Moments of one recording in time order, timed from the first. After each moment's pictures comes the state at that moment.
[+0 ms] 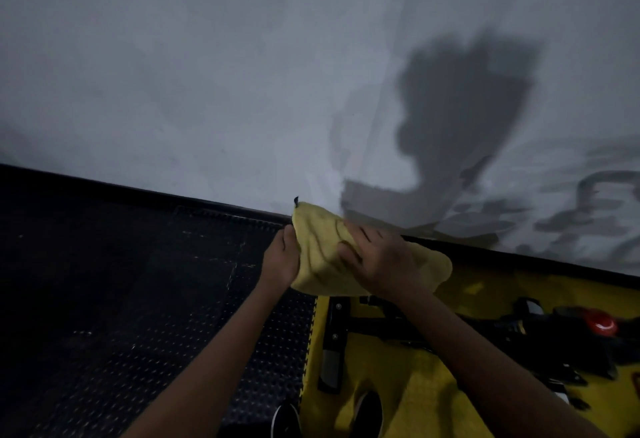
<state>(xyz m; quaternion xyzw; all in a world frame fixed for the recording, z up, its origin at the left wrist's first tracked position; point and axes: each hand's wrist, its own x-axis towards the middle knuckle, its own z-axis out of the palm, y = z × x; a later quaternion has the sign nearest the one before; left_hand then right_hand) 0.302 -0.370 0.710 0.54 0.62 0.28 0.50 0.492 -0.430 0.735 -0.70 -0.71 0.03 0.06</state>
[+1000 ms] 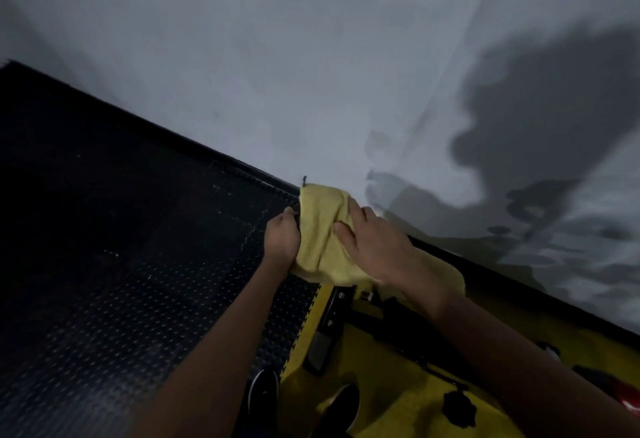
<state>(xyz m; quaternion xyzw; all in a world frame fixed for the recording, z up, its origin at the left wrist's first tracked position) 0.321 -0.367 0.691 0.33 0.71 0.36 0.50 0.499 -0.384 0.723 -0.61 -0.78 0.12 0.02</state>
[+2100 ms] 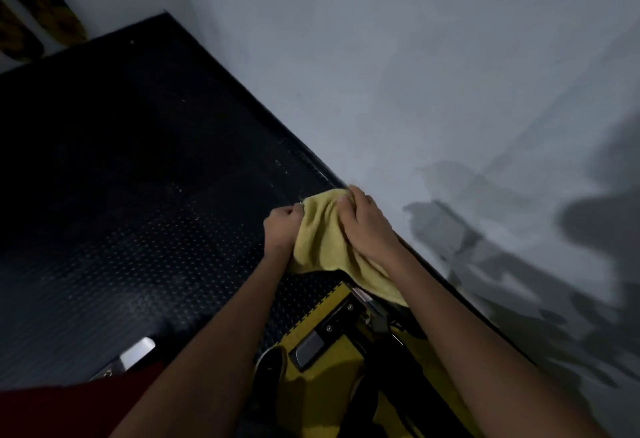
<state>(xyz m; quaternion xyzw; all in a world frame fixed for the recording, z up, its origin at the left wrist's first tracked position) 0.331 -0.373 0.699 0.23 0.81 0.39 0.36 0.482 -0.316 0.719 -0.53 -0.74 0.39 0.09</state>
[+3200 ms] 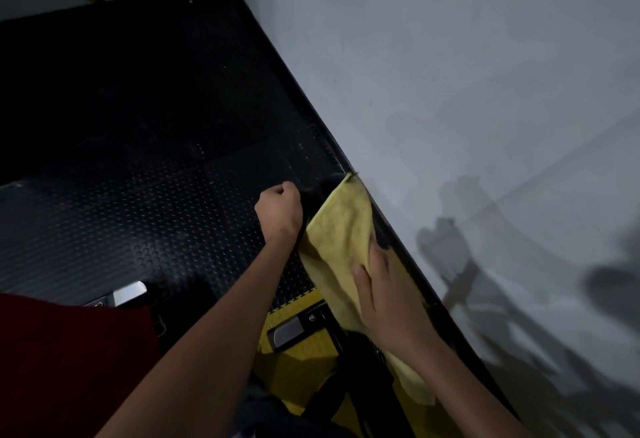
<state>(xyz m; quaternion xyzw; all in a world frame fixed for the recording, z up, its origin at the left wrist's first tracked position) 0.368 -0.382 0.695 0.08 0.82 0.51 0.23 0.585 -0.396 0.729 -0.39 -0.87 0.30 0.05</state>
